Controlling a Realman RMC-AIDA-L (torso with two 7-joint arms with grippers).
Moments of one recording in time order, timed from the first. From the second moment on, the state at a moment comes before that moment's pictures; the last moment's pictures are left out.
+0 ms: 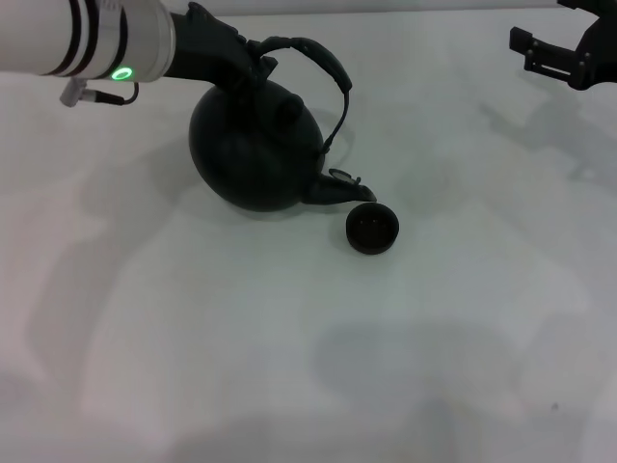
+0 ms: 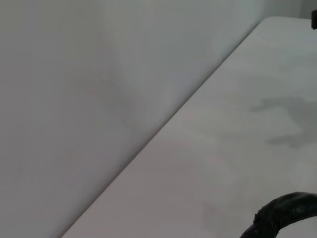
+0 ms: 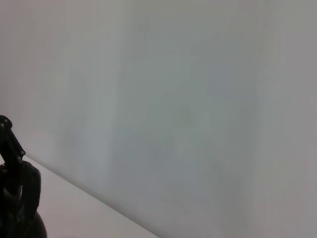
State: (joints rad) left arm -0.53 -2.08 1.54 1.33 2.40 0.98 -2.33; right arm 0.36 2.00 2.13 0.70 -1.41 1.12 -2.07
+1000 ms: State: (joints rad) left arm -0.58 -2.08 1.58 1.37 2.53 1.05 -2.38; right arm 0.37 2.00 2.13 0.69 -1.41 1.08 -2.08
